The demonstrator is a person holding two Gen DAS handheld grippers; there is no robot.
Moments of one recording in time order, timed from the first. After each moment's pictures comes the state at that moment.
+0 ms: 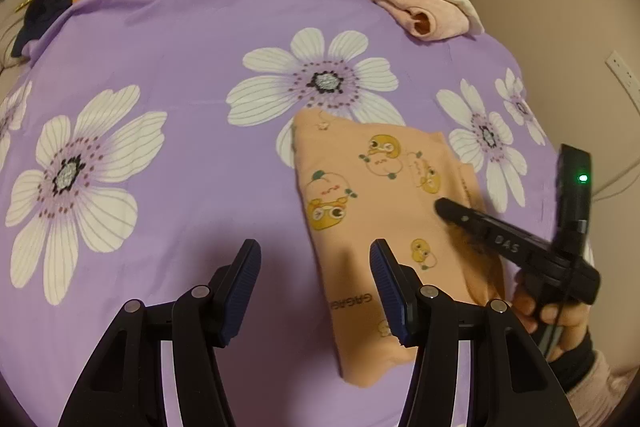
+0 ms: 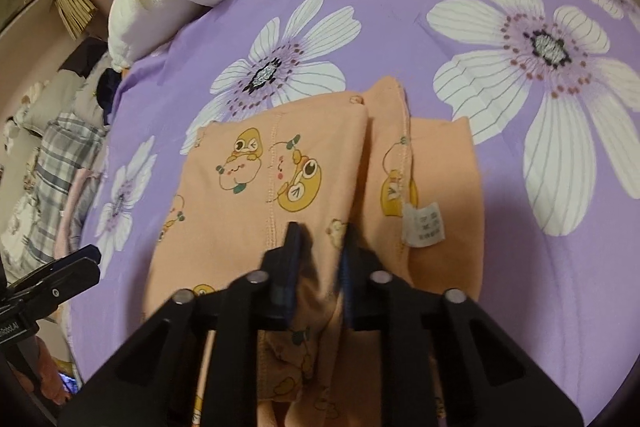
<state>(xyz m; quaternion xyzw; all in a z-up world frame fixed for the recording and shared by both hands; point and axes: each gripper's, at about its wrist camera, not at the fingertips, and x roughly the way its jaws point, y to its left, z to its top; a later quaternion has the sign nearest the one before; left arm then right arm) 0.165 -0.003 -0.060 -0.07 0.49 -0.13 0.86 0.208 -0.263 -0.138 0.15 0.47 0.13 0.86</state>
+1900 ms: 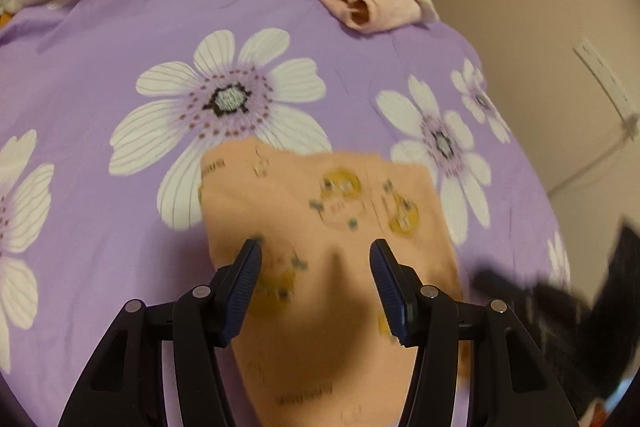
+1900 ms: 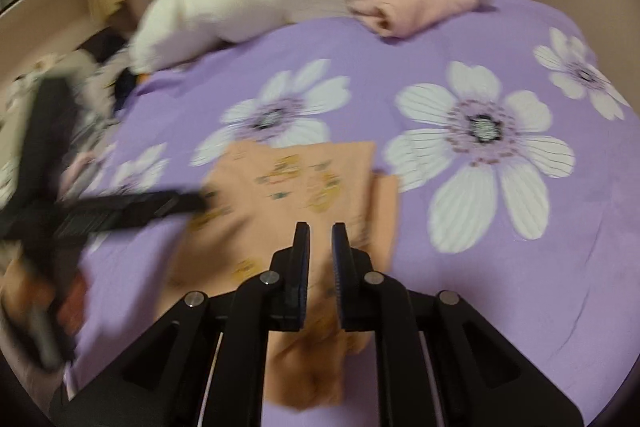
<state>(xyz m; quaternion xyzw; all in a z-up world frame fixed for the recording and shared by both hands) 0.227 -0.071 -0.070 -0.08 0.49 -0.22 0.84 0.147 -0.293 -0.084 0.07 0.38 0.14 0.91</state>
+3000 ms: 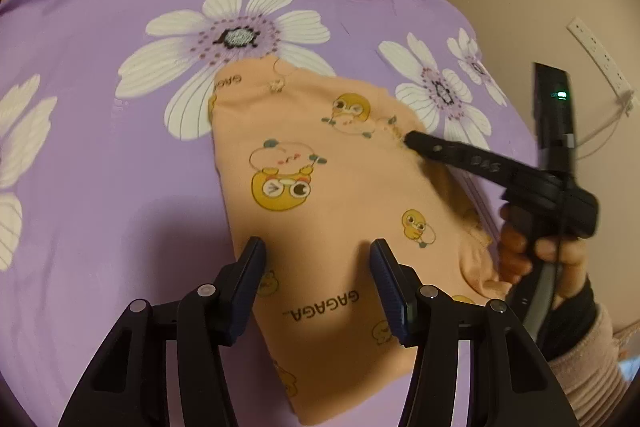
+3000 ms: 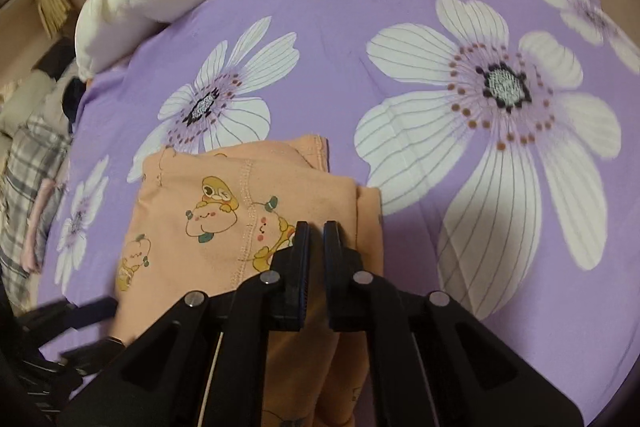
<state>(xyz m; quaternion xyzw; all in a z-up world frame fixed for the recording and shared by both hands) 0.178 -0.053 -0.102 -0.07 0.51 -0.24 0.83 0.238 -0.307 -0.139 0.13 0.45 0.08 0.88</state>
